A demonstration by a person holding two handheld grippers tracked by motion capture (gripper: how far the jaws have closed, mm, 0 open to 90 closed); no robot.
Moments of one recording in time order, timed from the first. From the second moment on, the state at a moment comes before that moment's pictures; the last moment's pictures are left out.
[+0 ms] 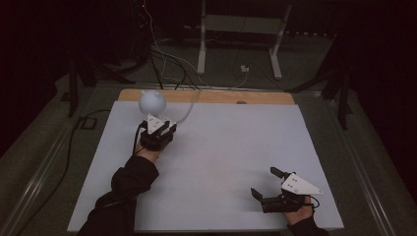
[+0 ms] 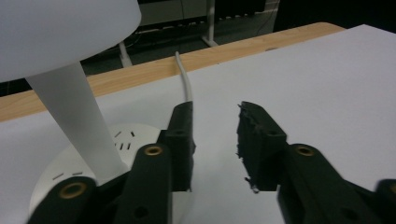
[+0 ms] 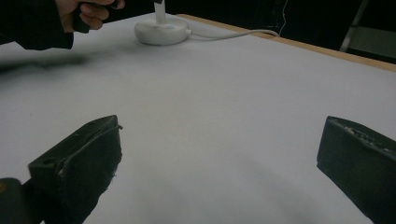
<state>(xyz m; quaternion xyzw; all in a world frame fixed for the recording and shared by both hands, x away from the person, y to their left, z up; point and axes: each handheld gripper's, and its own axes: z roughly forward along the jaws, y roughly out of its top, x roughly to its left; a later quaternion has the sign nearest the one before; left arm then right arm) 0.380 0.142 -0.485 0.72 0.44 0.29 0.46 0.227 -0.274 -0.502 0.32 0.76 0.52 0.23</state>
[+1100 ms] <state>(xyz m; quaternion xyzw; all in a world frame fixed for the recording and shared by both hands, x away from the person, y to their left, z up) 0.405 0.135 -0.515 0.74 0.44 0.36 0.37 0.227 -0.275 -0.502 0.33 0.76 0.52 0.23</state>
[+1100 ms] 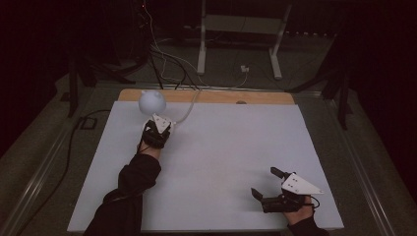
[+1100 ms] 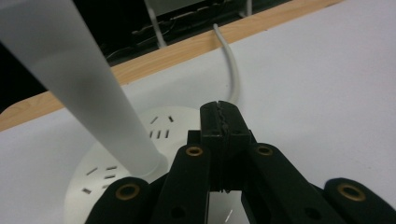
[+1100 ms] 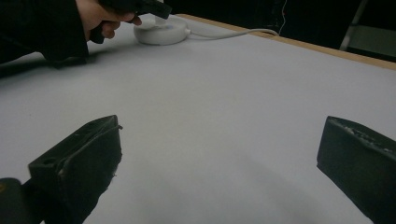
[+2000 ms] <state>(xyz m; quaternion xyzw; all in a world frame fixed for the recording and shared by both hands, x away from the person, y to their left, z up) 0.414 0.130 -0.525 0.76 0.41 0.39 0.31 0.227 -0.274 -0.504 0.33 0.76 0.52 0.22</state>
